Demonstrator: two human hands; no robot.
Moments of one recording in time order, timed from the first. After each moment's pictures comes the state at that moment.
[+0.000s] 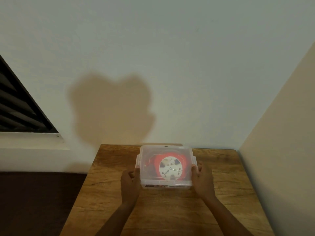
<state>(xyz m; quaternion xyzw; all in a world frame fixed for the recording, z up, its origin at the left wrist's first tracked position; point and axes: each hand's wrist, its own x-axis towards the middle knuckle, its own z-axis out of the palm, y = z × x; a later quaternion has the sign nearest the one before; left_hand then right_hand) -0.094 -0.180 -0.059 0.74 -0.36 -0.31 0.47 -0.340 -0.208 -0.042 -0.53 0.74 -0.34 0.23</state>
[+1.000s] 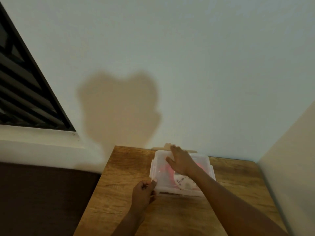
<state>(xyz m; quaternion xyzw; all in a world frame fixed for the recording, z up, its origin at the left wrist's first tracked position) -0.080 -0.167 -0.051 0.66 -0.20 -0.54 0.49 -0.238 -0.307 0.001 -0.83 0.52 -0.04 0.18</state>
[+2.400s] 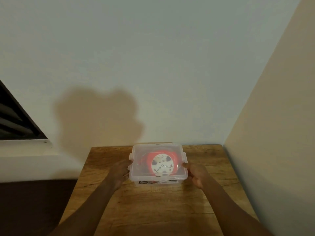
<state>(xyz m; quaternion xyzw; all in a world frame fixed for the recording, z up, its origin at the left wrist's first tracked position) -0.058 -0.214 -0.016 0.62 -0.27 -0.60 0.43 -0.366 -0.221 -0.013 -0.21 0.64 -0.41 0.62</state>
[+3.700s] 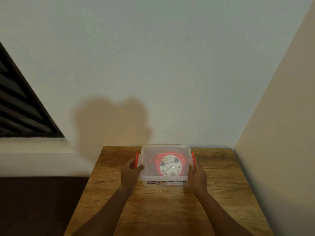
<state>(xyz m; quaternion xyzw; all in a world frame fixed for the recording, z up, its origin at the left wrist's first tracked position) -0.077 -0.193 -0.036 0.65 -0.39 -0.40 0.51 -0.326 -0.194 -0.042 -0.53 0.69 -0.43 0.24</state>
